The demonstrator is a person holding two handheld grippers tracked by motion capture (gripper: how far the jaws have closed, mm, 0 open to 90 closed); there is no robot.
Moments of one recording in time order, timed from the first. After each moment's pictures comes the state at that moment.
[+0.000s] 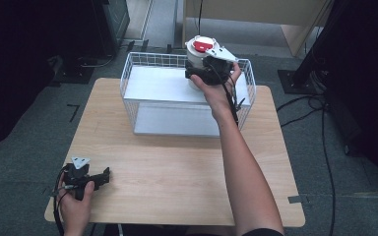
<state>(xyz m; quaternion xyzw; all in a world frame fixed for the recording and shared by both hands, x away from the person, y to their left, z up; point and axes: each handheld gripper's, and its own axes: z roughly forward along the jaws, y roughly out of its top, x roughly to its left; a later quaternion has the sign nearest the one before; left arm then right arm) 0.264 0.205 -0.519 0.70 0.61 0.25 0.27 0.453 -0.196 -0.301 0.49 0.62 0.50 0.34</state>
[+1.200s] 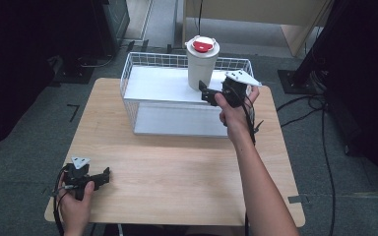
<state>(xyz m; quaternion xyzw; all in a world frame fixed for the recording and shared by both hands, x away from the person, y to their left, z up) 0.264 0.206 -0.519 0.70 0.61 0.25 0.27 0.398 -0.242 -0.328 0.48 0.62 0.54 0.30</state>
